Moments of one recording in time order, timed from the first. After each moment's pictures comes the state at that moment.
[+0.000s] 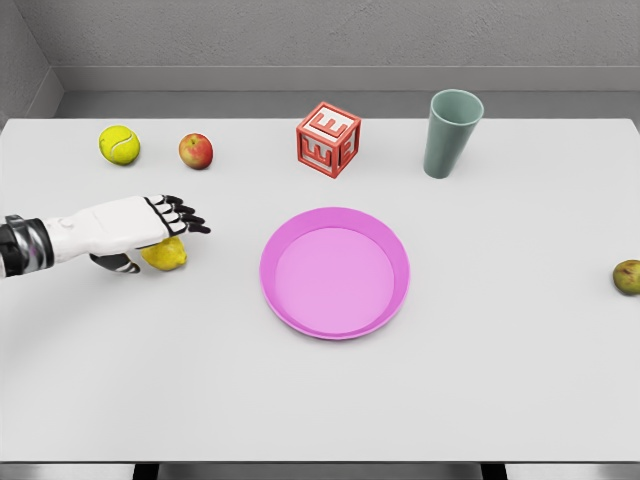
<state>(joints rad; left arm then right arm) -0.53 0.87 -0.68 -1.42 -0.60 -0.61 -0.29 0.00 0.00 -0.21 0.02 0.08 -0.06 -0.08</state>
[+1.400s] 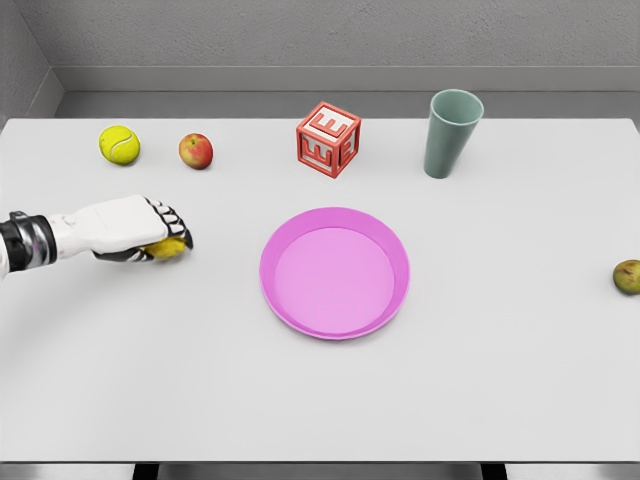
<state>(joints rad) -0.58 0.86 -0.72 -1.38 -0.61 -0.61 -0.29 0.00 0.00 -0.21 0.02 0.08 -0.06 -0.08</state>
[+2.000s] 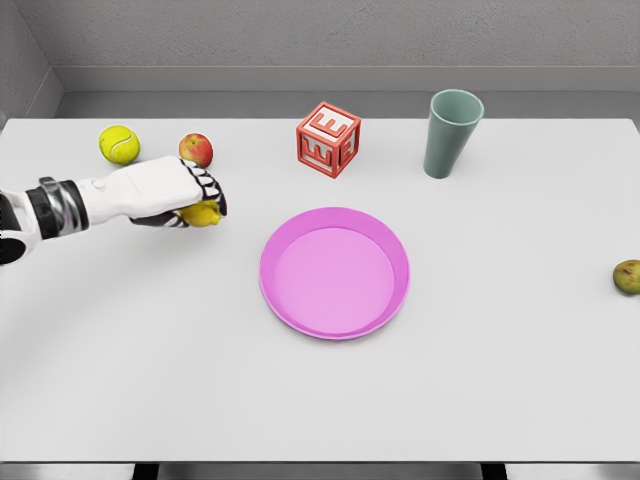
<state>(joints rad) -0.66 0.75 -0.70 -1.39 -0.58 -0.61 -0.29 0.00 0.00 -0.21 0.02 0.08 -0.06 -0.08</state>
